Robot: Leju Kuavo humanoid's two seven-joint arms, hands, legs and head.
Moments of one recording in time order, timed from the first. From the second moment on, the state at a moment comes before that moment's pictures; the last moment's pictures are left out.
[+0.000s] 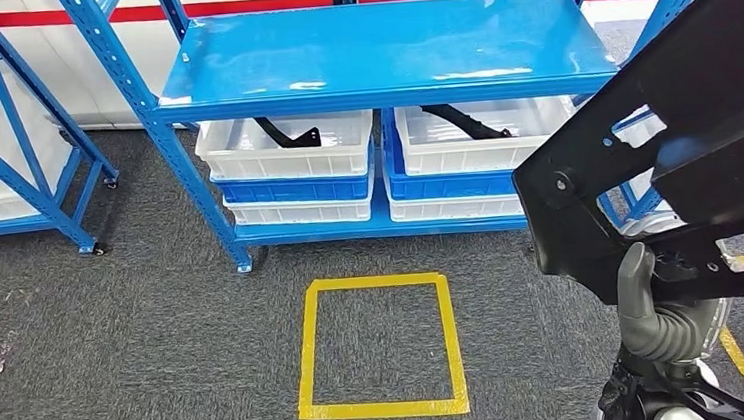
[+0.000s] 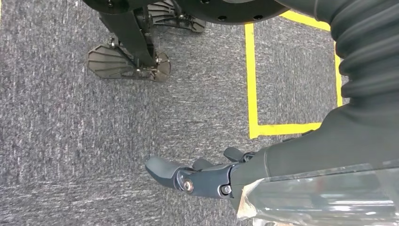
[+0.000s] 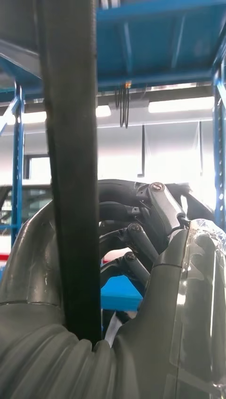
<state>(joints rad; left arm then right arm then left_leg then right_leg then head) -0.06 -0.10 0.82 -0.18 -0.75 0.14 -0.32 0.09 -0.08 0.10 -2.06 -0.10 -0.17 -0.44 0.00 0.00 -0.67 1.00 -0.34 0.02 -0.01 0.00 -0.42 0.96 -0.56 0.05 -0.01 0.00</state>
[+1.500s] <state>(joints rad) -0.03 -0.07 0.85 -0.18 -0.73 0.23 -0.34 0.15 -0.05 0.17 -2.02 -0.13 -0.20 -0.48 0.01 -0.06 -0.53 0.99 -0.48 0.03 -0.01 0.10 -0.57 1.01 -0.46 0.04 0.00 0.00</state>
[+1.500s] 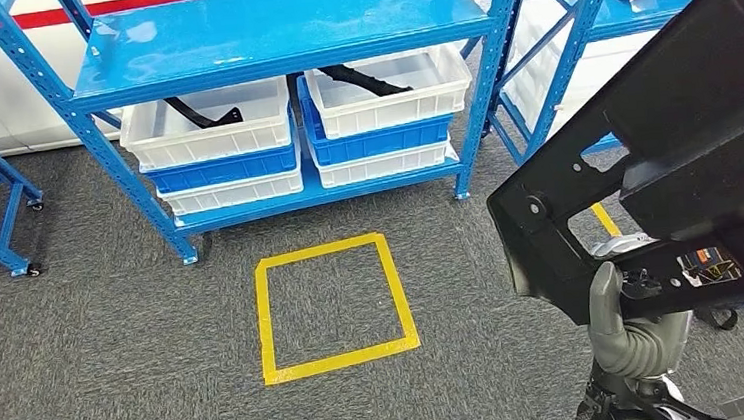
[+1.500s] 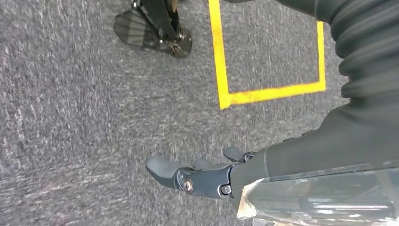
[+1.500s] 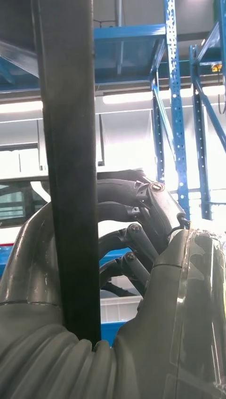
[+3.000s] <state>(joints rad) -0.04 -0.08 0.86 -0.19 -0.73 0.22 -0.33 0.14 -0.04 0.18 -2.01 -0.13 -0.21 -0.48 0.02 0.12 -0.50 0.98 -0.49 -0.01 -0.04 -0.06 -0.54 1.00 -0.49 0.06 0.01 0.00</state>
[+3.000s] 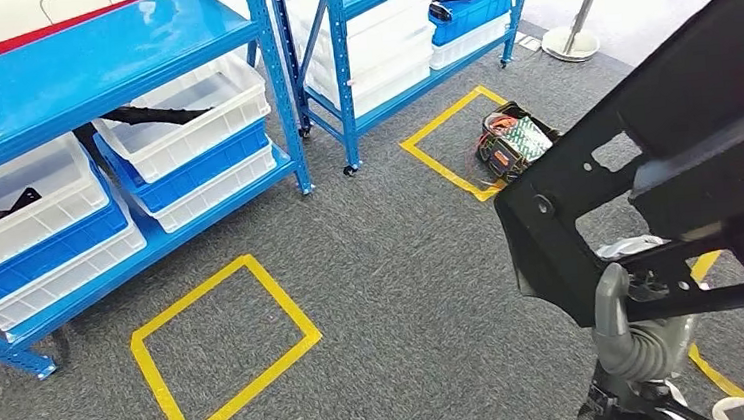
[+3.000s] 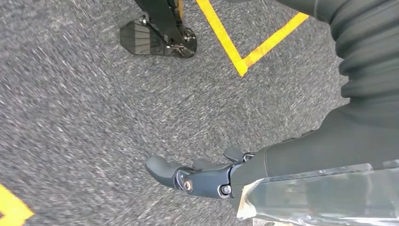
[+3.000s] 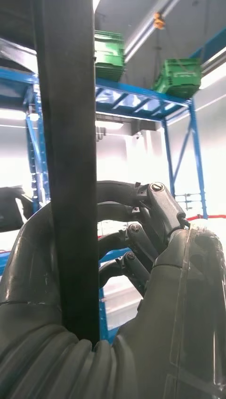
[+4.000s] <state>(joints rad) -0.04 -0.08 0.86 -0.20 -0.74 0.22 -0.30 0.14 -0.04 0.18 -2.02 -0.13 -0.20 -0.48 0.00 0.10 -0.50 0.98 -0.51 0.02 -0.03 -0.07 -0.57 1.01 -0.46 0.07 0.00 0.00</state>
